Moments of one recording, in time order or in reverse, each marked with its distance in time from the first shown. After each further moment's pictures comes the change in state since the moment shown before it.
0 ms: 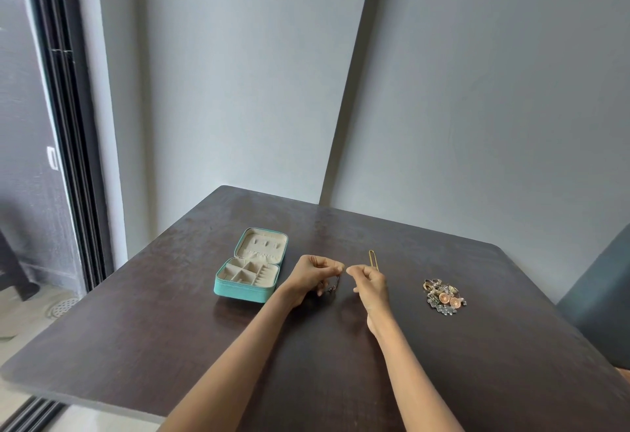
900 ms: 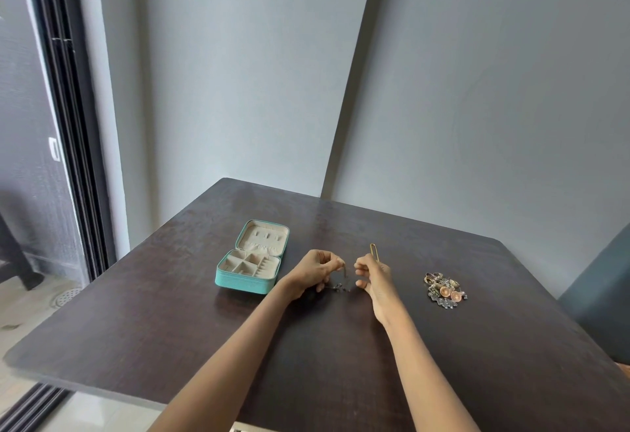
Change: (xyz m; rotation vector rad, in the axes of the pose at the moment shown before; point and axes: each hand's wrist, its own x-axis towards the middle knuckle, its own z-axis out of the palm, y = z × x) left_hand -0.005 0.005 0.003 0.209 -0.074 0.031; right_hand 0.004 -0.012 -0.008 0.230 -0.040 0.186
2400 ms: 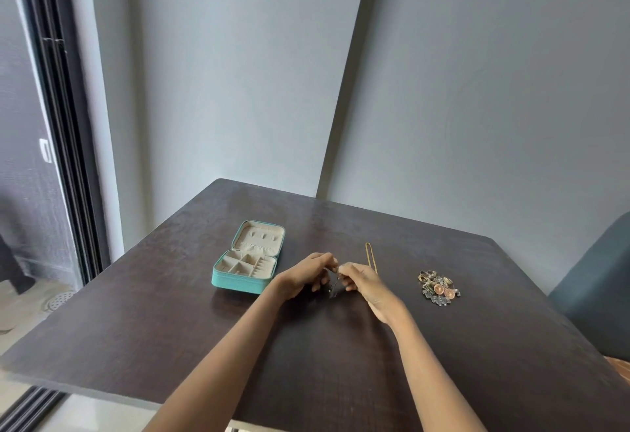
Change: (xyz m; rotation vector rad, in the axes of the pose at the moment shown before) left_hand -0.005 0.011 -0.003 -0.009 -0.125 -0.119; right_hand -0.002 0.004 -0.008 -0.351 -0.405 -0.085
